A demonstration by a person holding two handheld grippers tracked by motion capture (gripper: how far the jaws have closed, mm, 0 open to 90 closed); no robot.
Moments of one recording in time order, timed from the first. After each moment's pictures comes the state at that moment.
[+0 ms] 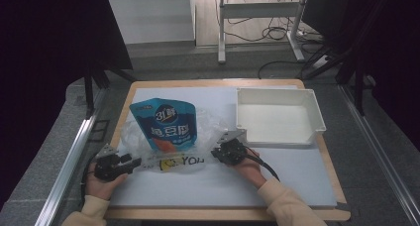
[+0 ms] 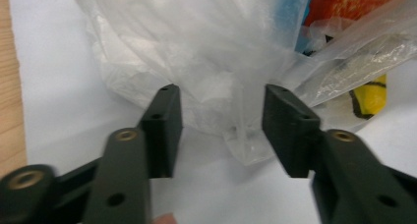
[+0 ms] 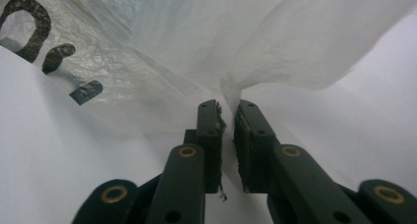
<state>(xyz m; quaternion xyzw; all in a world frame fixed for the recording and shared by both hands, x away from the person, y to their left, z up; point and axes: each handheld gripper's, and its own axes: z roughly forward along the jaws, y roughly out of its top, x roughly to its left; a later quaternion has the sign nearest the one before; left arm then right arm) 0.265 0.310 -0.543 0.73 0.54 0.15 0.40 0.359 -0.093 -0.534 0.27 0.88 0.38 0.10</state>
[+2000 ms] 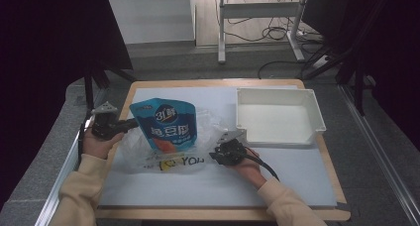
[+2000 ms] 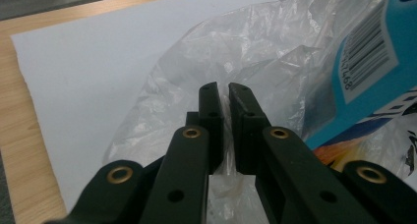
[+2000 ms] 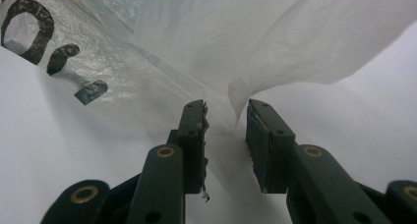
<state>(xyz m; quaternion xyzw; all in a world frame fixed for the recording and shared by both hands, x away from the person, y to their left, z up) 0.345 0.311 -0.447 0.76 0.46 0.15 0.43 0.358 -0.092 -0.534 0.27 0.88 0.38 0.10</state>
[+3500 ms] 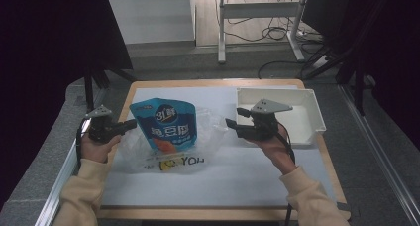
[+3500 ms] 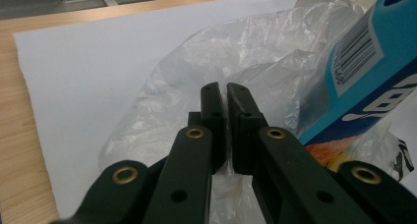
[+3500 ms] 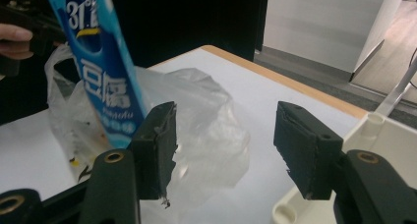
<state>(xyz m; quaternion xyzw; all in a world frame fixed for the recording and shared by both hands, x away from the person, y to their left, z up) 0.336 0.319 -0.454 0.73 0.47 0.15 0.46 0.359 -0.152 -0.397 0.28 0.78 0.53 0.18</state>
